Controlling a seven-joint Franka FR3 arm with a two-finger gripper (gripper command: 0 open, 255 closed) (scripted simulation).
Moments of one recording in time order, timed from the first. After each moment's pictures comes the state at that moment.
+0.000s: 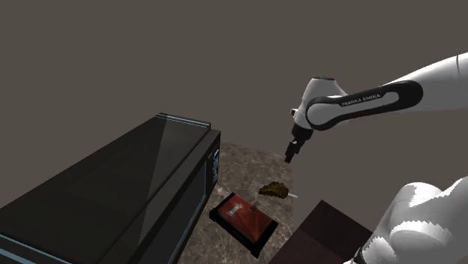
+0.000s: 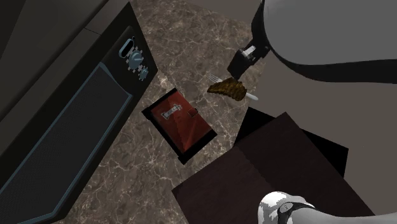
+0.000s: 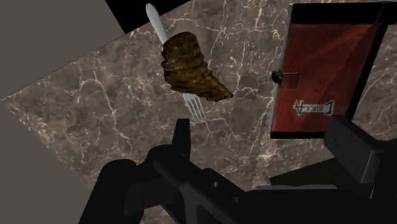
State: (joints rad) arm 0.03 -0.47 -0.28 -2.63 -0.11 2.25 -0.32
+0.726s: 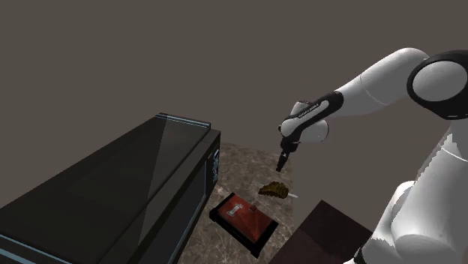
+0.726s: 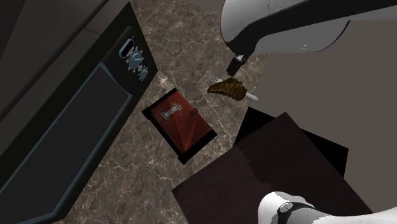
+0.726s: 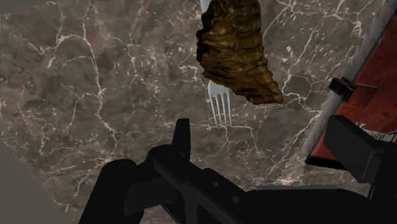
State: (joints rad) arm 0.13 0.01 -0.46 -2.50 0.17 2.57 -0.85
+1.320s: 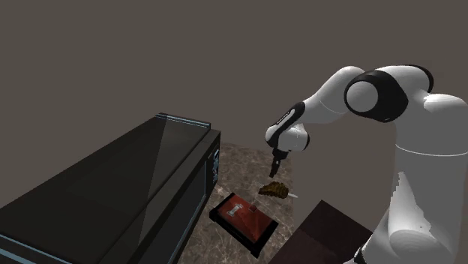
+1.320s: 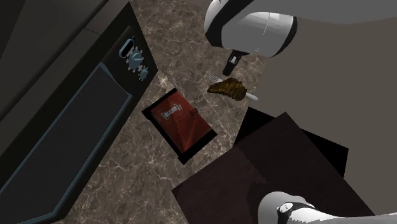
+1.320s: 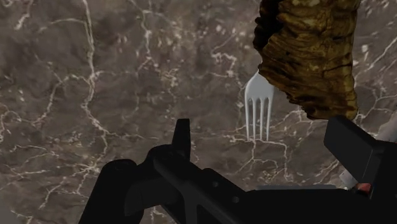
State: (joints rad) arm 0.03 0.35 -0.35 -2.31 0.50 2.66 -1.25
